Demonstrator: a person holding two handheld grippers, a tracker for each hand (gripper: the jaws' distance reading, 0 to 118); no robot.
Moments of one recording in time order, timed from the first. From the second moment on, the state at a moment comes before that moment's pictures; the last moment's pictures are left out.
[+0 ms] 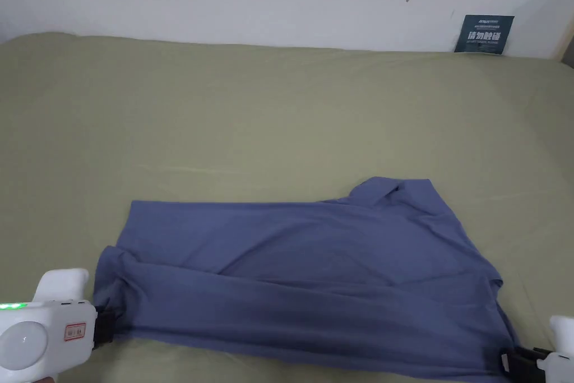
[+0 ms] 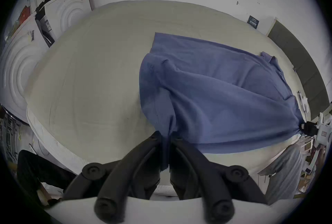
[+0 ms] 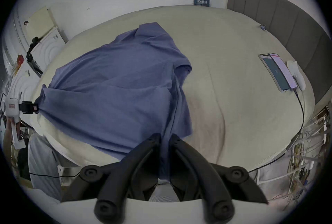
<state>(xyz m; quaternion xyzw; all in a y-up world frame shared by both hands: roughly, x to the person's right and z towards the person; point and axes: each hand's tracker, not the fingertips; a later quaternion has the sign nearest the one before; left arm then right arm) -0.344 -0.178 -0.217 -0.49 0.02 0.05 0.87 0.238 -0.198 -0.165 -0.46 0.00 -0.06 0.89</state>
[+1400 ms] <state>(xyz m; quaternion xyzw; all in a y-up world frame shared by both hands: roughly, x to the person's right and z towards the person) -0.330 -0.198 -0.458 -0.51 0.03 -0.03 0.86 0.258 -0.181 -0.424 -0.46 0.00 -0.02 0.89</state>
